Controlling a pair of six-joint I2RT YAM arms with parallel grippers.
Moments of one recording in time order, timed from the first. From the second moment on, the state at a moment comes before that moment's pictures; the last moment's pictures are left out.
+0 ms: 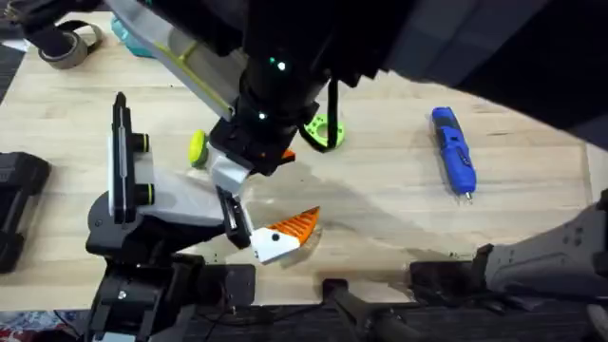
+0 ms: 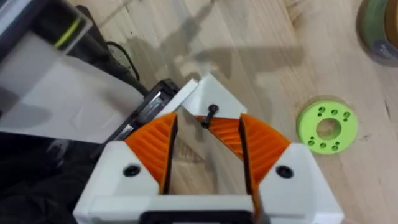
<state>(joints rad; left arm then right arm) -0.11 0.00 0.00 -0.08 1.10 -0.10 1.06 1.80 1.90 -1.30 -0.11 0.00</state>
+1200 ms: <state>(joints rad) -0.11 0.00 0.00 -0.08 1.10 -0.10 1.06 1.80 1.90 -1.29 -0.11 0.00</state>
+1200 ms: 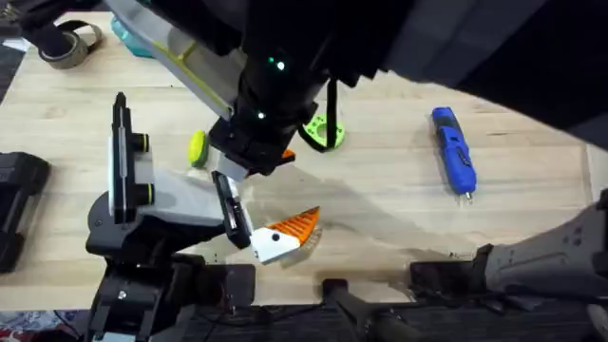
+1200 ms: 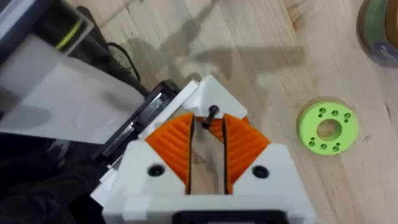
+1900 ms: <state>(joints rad) -0.11 0.00 0.00 -0.08 1.10 -0.10 1.06 1.83 1.90 -1.30 -0.11 0.00</state>
